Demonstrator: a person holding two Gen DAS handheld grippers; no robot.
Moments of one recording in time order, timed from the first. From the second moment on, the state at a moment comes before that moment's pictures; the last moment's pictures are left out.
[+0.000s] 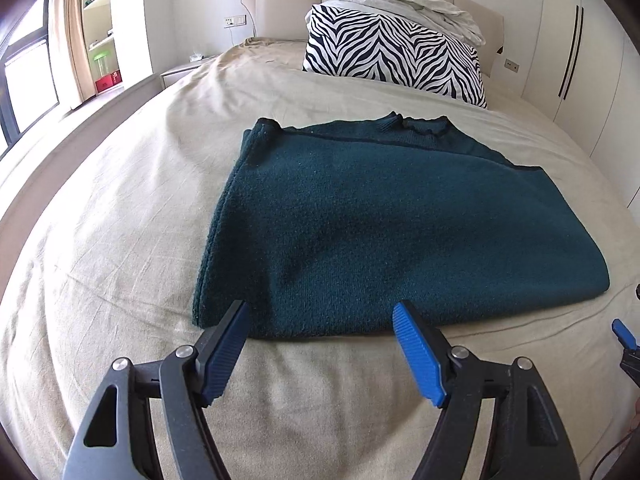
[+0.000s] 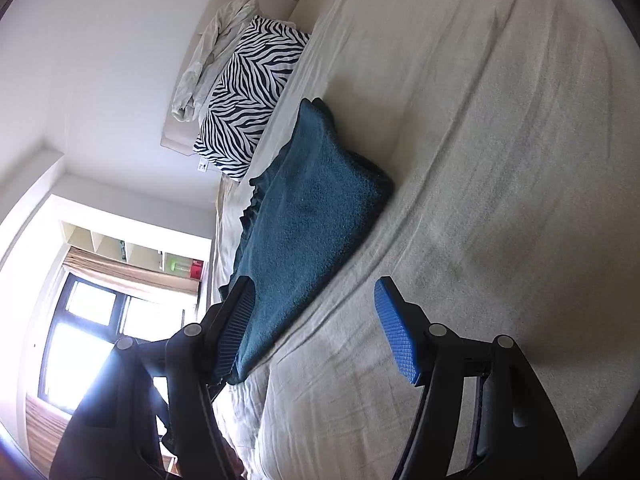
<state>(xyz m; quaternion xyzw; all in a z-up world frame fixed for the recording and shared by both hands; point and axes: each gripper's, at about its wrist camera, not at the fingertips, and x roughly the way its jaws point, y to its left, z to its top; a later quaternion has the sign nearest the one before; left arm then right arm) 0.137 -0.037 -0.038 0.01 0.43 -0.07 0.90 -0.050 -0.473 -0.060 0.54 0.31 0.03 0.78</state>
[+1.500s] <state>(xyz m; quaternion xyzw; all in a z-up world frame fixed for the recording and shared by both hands) 0.246 0.006 -0.070 -0.23 0.44 -0.20 0.85 0.119 -0.426 -0.037 0.44 0.31 -0.10 0.84</state>
